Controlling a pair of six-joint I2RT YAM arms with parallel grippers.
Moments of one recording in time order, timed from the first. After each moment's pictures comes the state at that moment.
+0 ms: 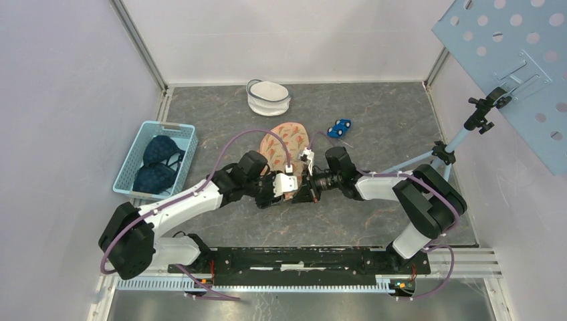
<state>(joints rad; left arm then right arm) -0.75 1.23 0.73 -0.35 0.40 0.63 0.63 1.62 0.62 0.39 -0.90 0.17</state>
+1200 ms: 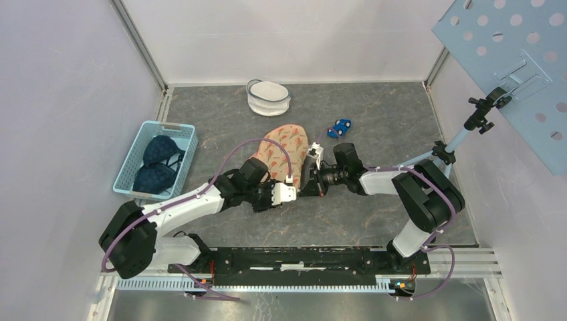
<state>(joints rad) -0.78 1.24 0.67 -0.35 0.36 0.72 0.53 1.67 0.64 0.36 -0.91 0.14</state>
